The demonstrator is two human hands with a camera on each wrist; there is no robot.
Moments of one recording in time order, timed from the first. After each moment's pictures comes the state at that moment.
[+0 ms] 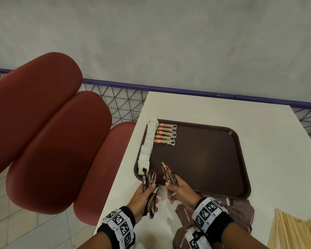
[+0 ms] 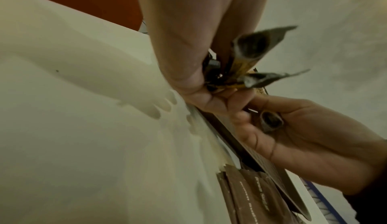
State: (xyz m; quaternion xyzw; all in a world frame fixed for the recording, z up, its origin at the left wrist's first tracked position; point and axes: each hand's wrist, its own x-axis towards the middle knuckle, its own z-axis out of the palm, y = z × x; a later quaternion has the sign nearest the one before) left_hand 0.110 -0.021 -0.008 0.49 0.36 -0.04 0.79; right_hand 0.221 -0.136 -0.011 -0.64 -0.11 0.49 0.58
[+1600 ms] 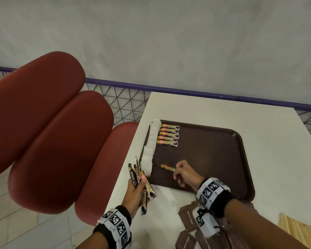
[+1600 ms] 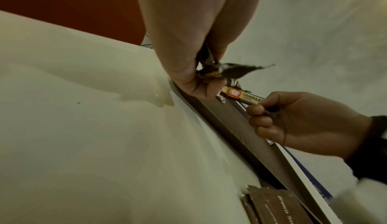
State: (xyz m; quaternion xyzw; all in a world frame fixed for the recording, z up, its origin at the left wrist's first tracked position) left_hand 0.109 0.004 -0.016 0.51 0.41 0.08 0.75; right_hand 0.274 -0.111 -0.006 -0.74 -0.09 0.46 0.49
